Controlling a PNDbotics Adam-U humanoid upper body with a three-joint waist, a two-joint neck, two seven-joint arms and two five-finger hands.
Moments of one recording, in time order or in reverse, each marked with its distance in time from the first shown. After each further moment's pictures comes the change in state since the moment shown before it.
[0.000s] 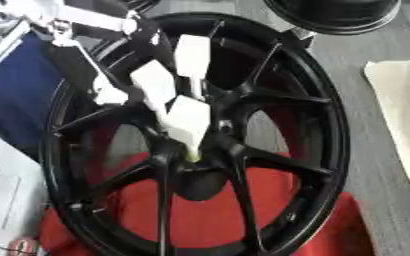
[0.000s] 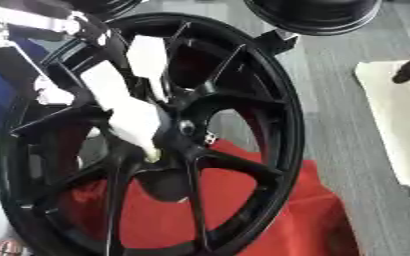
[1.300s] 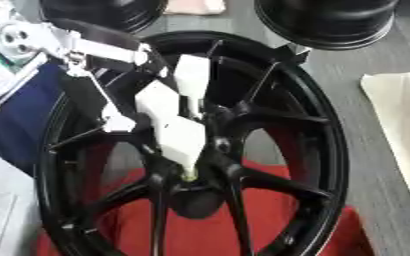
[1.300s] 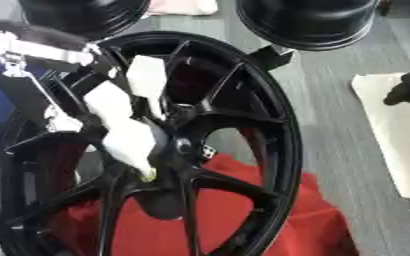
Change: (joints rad) left arm -0.009 -0.017 -0.031 0.005 0.043 -0.004 -0.001; right arm -0.006 0.025 0.000 0.000 -0.007 0.021 0.002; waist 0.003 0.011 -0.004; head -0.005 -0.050
